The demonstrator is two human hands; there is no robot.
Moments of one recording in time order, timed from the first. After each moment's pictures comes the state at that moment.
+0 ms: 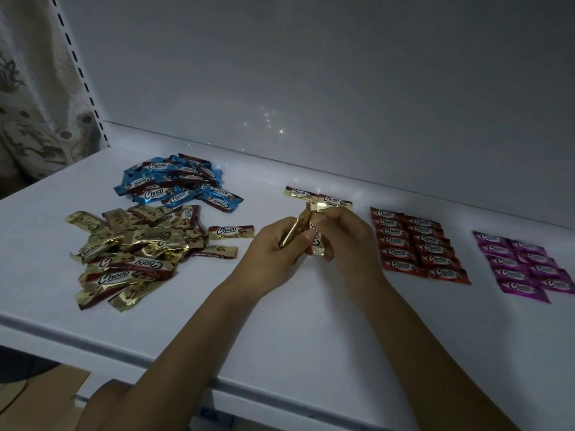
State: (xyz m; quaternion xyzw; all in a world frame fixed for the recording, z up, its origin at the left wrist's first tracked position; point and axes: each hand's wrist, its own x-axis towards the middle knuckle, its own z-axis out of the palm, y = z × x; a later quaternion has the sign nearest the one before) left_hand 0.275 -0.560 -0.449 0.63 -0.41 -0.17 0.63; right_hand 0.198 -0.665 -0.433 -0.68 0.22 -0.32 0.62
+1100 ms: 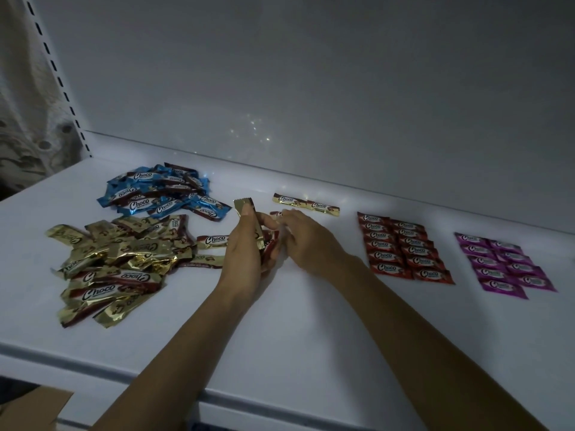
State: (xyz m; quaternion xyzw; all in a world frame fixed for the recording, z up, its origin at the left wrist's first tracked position) left_hand 0.266 -0.557 -0.426 0.53 -0.19 -0.24 0.79; right_hand 0.245 -0.697 -0.459 -0.96 0.13 -0.13 0.19
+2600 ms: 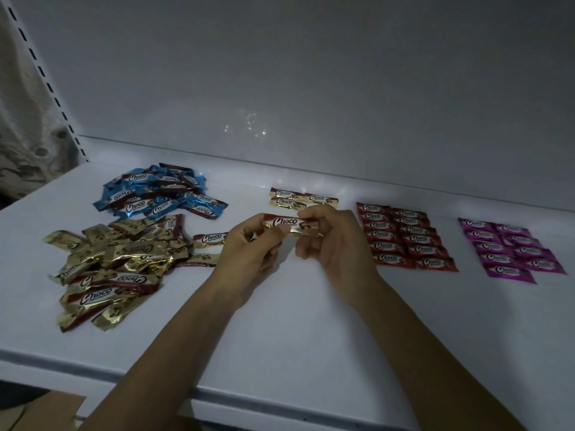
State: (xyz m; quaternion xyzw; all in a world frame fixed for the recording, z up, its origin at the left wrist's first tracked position) left_hand 0.278 -0.555 -0.443 0.55 -0.27 -0.30 0.73; right_hand 0.193 -0.672 -0.432 -0.55 0.11 -0.25 0.79
